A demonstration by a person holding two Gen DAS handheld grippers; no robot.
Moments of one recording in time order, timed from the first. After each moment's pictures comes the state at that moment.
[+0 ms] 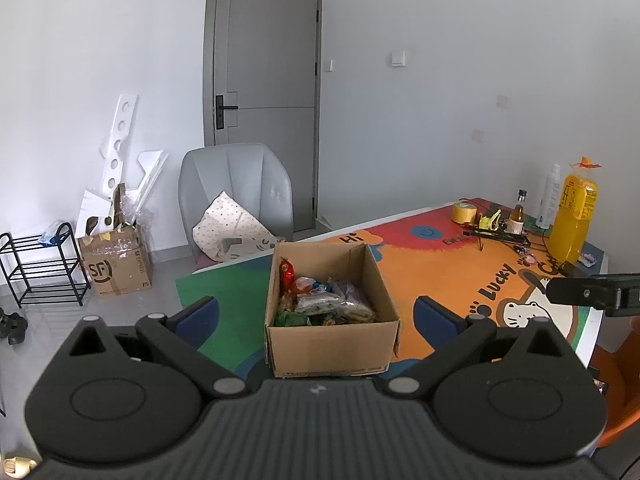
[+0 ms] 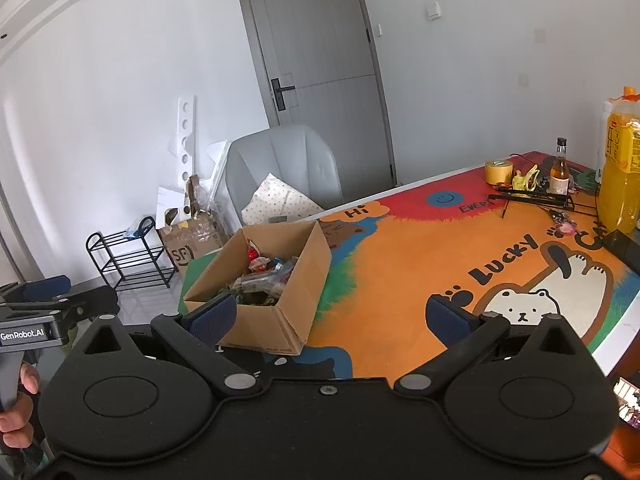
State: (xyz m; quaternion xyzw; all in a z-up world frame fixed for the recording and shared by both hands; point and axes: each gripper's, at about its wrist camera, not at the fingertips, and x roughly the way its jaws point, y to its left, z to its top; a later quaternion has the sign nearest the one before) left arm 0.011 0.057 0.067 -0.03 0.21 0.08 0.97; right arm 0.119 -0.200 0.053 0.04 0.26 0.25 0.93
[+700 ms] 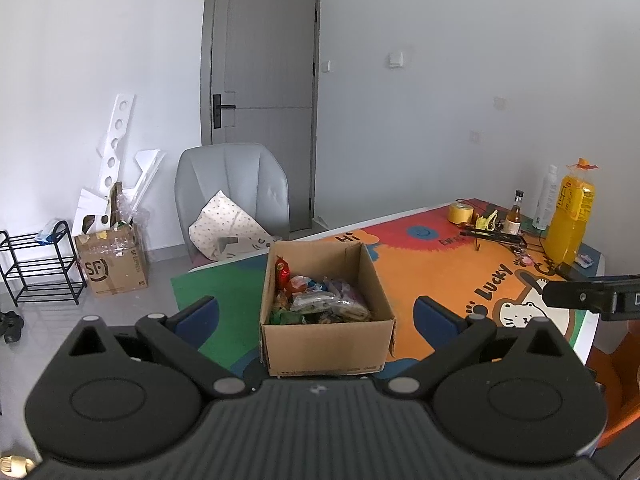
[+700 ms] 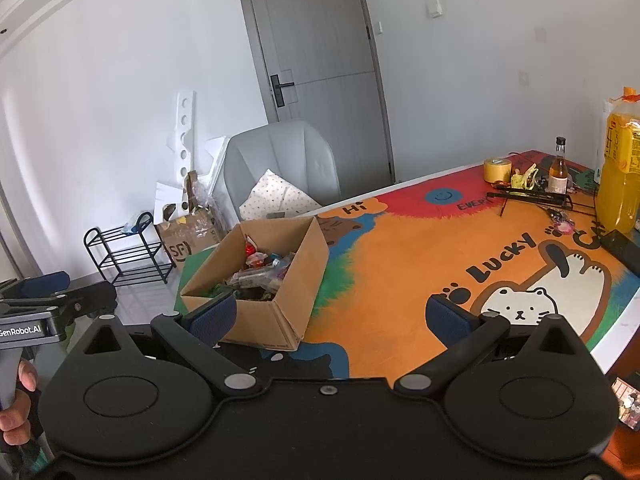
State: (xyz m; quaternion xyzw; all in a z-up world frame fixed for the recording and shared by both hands) left arm 0.013 0.057 0.065 -0.03 0.21 0.07 0.97; right arm 0.118 -0.198 0.052 0.04 0.27 0.25 0.93
